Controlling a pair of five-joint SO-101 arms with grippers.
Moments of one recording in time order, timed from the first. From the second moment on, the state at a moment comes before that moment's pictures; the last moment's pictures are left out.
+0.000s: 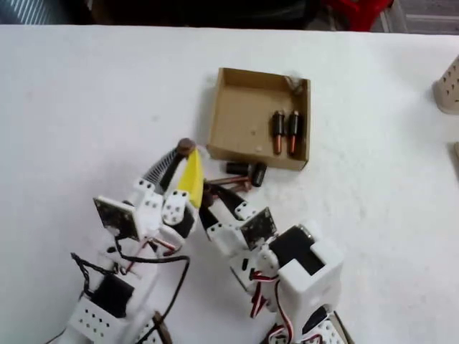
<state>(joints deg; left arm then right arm) 23.3 -100.9 97.1 4.6 23.6 -39.4 16.9 92.9 -93.5 1.4</state>
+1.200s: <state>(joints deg) 23.2 -69.8 86.7 -2.6 29.1 -39.2 16.9 92.9 -96.5 1.4</state>
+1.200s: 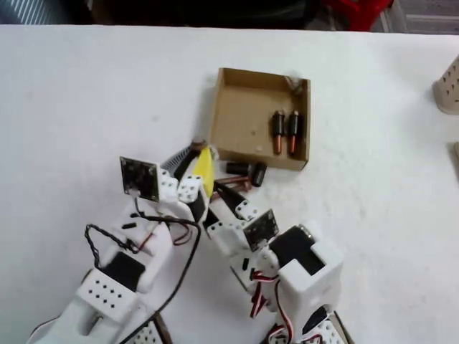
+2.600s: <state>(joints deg) 24.1 -59.6 85.9 -8.4 24.8 -37.8 17.0 92.9 -97.9 1.5</state>
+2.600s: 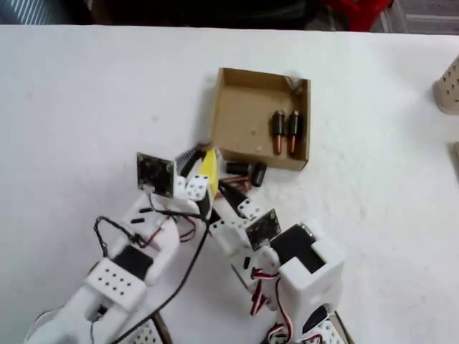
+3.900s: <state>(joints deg) 27.3 -69.7 91.4 9.6 21.1 -34.5 16.8 92.2 -98.1 1.5</state>
